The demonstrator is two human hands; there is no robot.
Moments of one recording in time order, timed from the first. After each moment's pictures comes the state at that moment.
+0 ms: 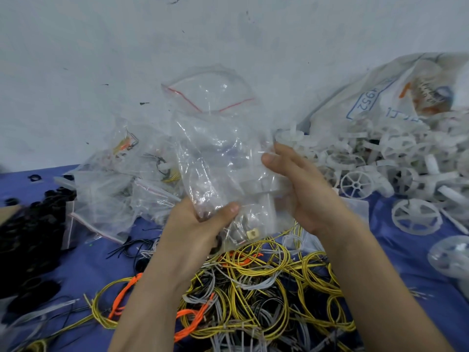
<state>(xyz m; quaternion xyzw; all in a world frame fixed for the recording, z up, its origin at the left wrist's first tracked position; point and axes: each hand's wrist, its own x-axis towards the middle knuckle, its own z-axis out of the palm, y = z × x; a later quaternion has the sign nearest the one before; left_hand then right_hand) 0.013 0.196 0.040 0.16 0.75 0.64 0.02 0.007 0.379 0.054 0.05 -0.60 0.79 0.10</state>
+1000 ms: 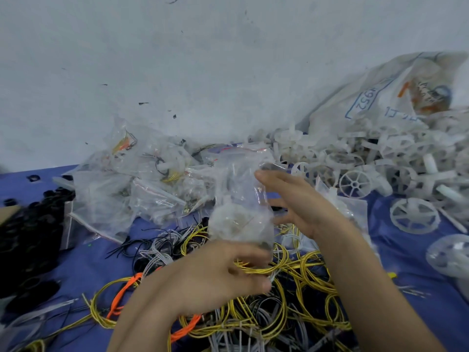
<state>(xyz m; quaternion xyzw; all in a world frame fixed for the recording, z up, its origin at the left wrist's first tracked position) 0.019 0.191 0.031 0.34 0.83 0.35 0.28 0.003 0.383 0.038 -0.09 -0.70 0.70 0.04</state>
